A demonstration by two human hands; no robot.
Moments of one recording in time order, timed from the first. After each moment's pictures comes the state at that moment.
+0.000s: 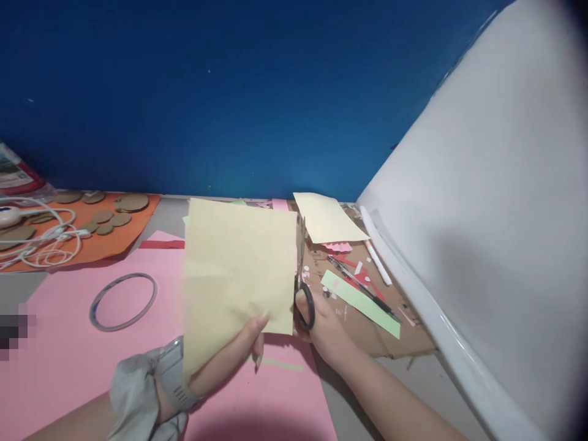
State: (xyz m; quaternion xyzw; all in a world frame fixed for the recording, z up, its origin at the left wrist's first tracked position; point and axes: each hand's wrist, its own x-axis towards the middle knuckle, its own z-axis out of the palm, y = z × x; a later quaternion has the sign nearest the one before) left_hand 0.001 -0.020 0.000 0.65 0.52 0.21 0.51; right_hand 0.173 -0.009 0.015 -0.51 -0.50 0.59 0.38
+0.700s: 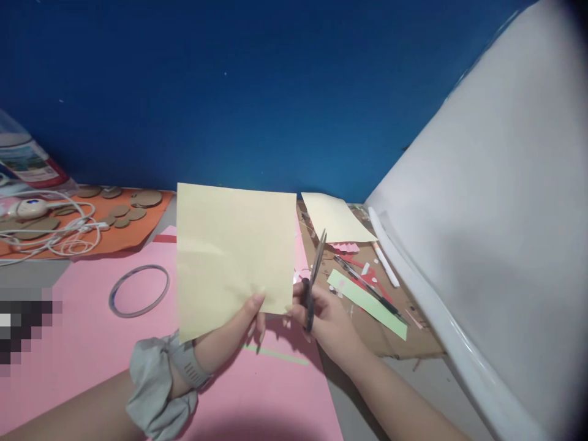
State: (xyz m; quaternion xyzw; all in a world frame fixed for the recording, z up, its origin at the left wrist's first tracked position) left_hand 0.001 -0.012 -0.008 0.58 0.50 0.28 0.58; right_hand 0.179 -0.012 0.005 -0.46 -0.50 0.62 0.39
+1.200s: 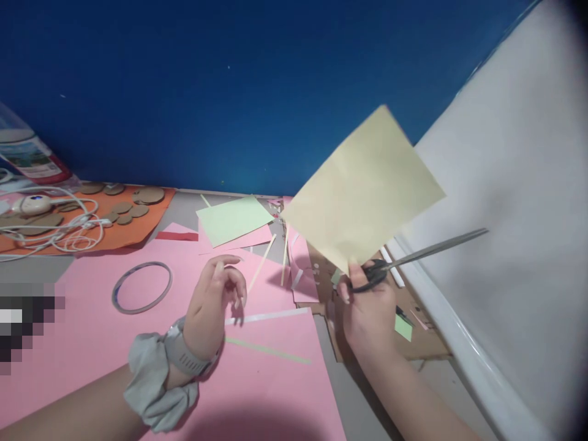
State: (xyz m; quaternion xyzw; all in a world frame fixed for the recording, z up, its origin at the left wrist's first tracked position) left_hand -0.004 -0.002 0.003 0.42 0.38 0.62 0.54; right_hand 0.193 0.008 0.011 -0.46 -0.31 0.42 0.71
